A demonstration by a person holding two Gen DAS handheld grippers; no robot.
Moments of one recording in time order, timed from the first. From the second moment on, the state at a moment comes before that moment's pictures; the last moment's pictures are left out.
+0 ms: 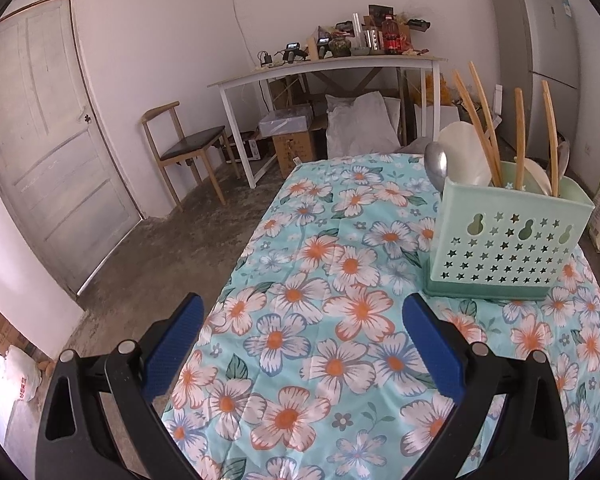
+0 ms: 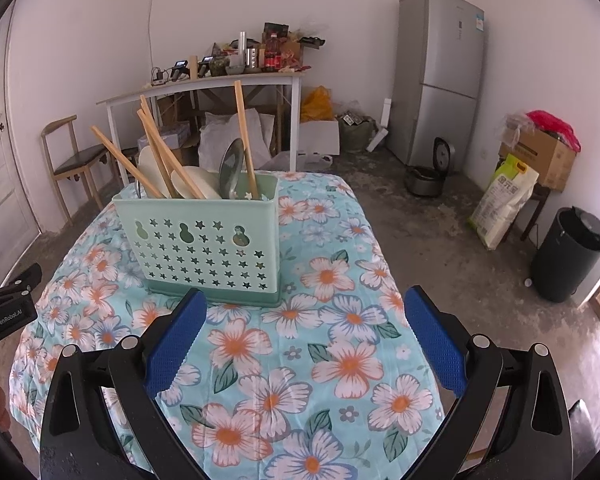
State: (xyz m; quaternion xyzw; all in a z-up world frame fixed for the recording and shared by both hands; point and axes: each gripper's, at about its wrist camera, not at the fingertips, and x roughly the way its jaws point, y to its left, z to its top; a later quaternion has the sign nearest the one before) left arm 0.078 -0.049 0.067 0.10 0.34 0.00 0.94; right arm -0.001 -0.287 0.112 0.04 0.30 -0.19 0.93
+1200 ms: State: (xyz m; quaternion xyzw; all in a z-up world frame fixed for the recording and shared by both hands) left arm 0.080 -0.039 0.061 0.09 0.35 0.00 0.93; right arm -0.006 -0.280 0.120 0.04 0.30 -0.19 0.93
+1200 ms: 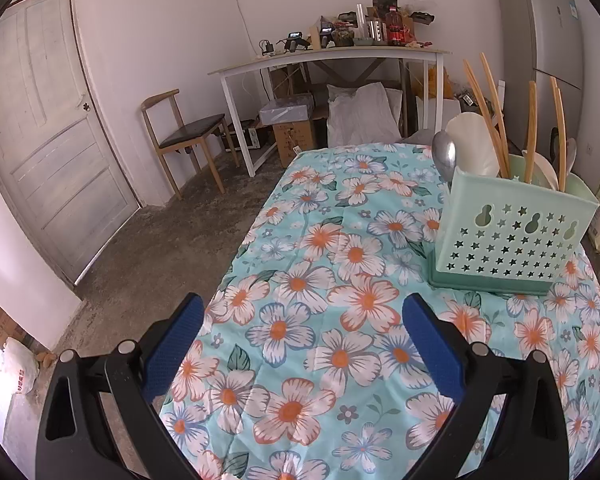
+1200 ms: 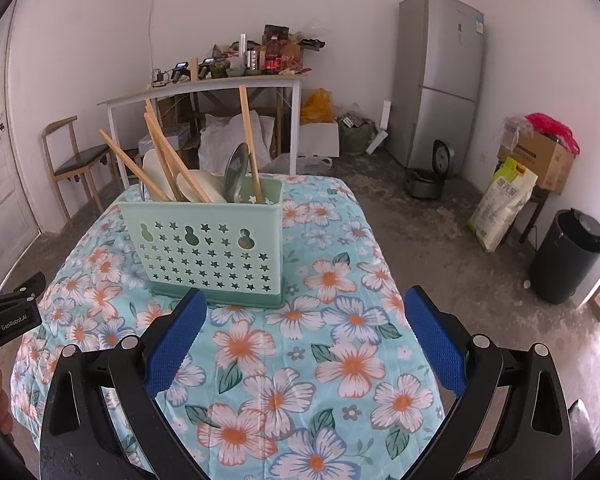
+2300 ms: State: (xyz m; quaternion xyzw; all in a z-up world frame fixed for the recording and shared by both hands) left arm 0.081 -0.041 0.061 0.09 0.35 0.00 0.93; right arm -0.007 -0.283 0.120 0.04 0.30 -0.19 0.93
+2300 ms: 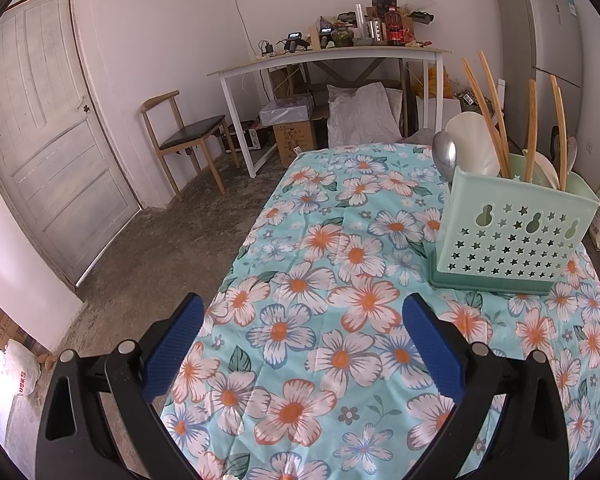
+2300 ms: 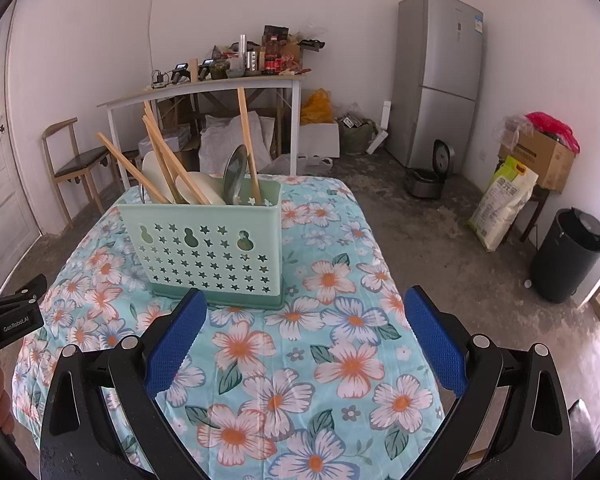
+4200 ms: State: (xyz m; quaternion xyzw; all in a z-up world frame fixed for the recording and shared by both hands) left arm 0.082 -0.042 0.062 0.10 0.36 0.00 0.93; right arm -0.006 -0.284 0.122 0.05 0.30 -0.19 0.93
